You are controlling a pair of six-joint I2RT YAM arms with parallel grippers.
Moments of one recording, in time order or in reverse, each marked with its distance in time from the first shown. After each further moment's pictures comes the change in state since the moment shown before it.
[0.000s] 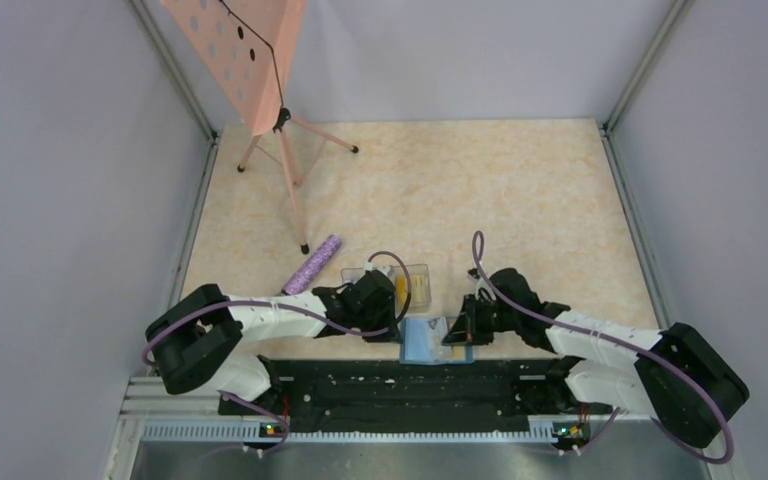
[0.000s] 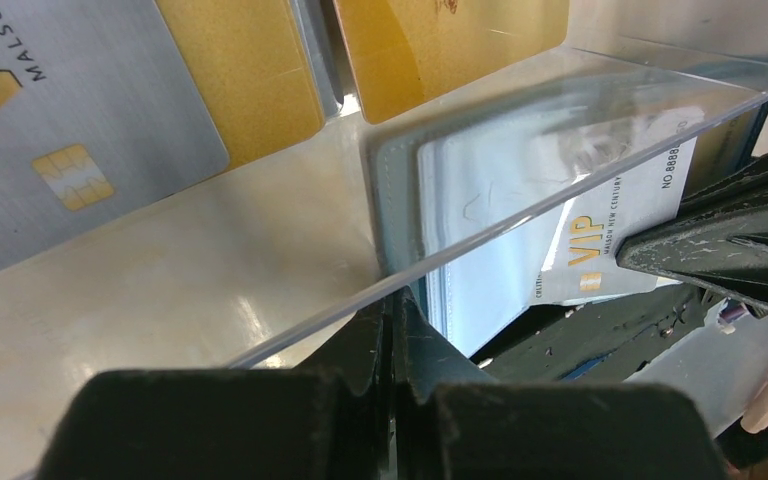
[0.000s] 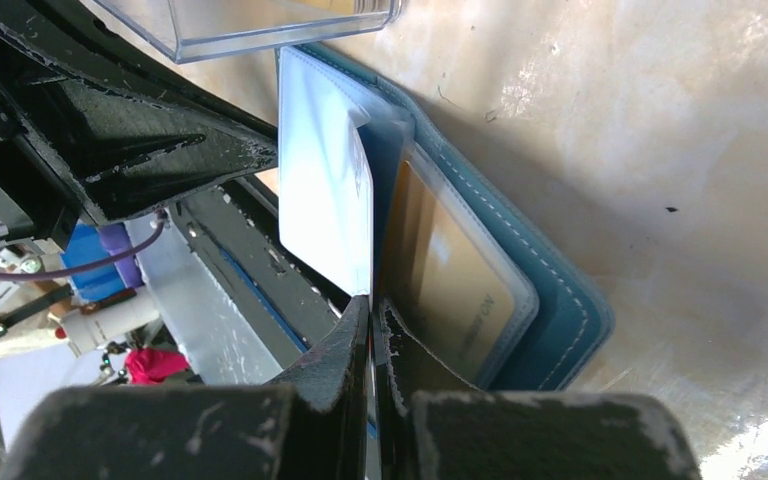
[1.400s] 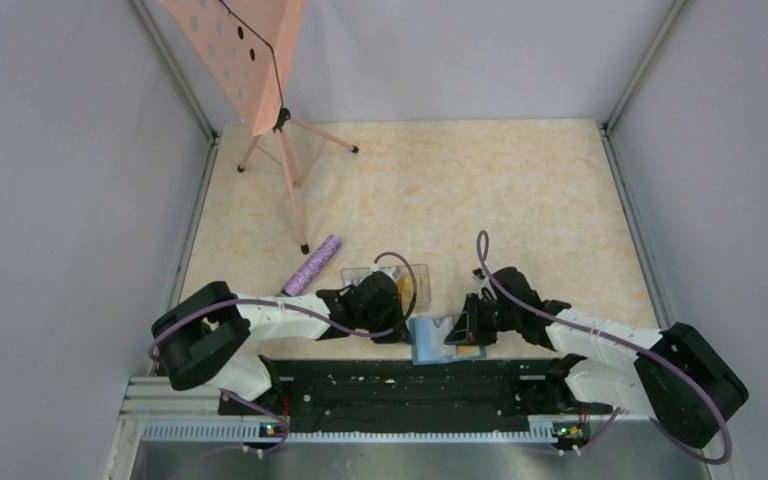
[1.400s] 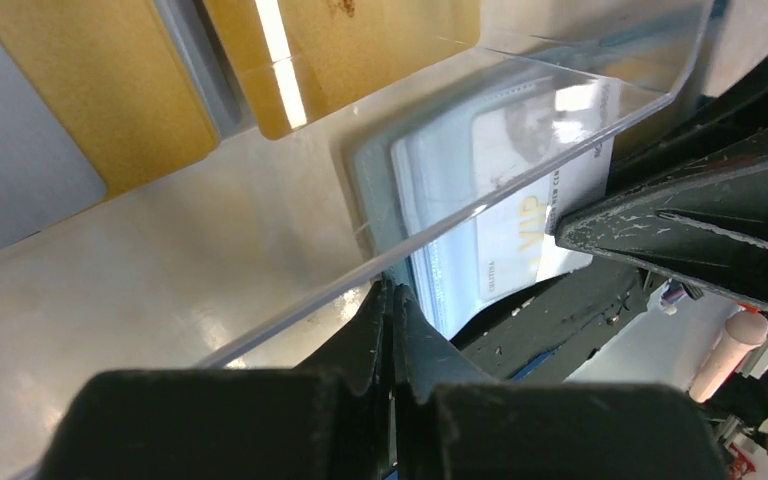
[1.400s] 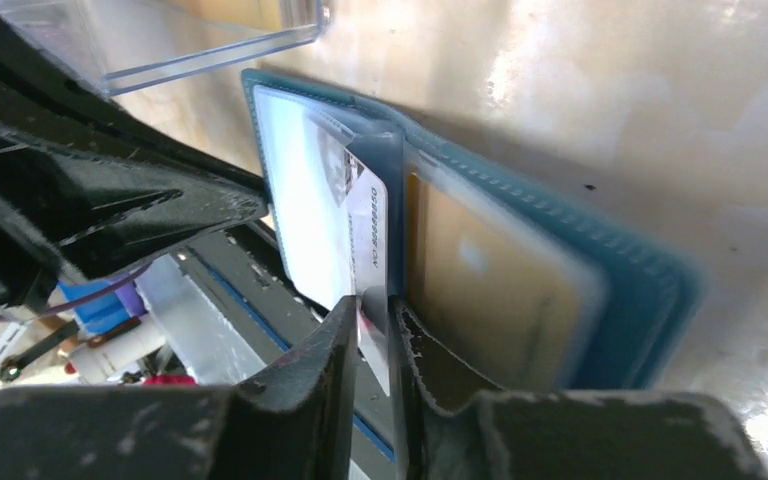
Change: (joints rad) left arm -0.013 0.031 -0.016 0.125 0.053 -0.051; right arm -0.018 0.003 0.002 -0.041 0.026 0.038
